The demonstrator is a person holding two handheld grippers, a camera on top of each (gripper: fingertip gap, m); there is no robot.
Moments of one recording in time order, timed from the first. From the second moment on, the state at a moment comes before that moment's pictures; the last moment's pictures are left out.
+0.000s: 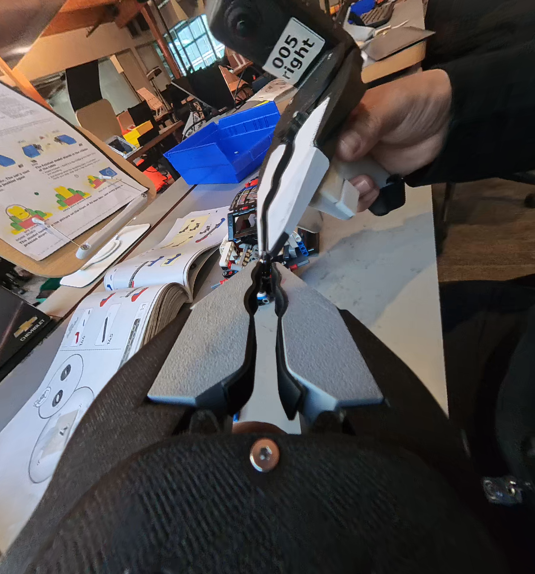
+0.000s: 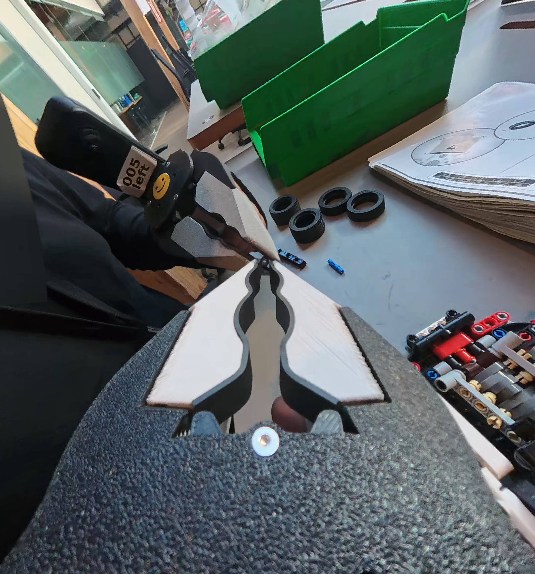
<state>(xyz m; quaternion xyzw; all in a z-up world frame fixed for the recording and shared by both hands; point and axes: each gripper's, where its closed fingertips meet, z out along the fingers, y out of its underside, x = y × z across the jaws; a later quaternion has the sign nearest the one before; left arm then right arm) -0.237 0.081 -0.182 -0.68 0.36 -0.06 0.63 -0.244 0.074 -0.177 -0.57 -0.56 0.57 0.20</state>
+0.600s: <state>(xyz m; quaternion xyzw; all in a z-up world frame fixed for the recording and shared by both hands) -0.250 0.067 -0.275 -0.81 0.45 -0.08 0.36 -0.228 0.067 -0.249 -0.62 -0.66 0.37 0.19</state>
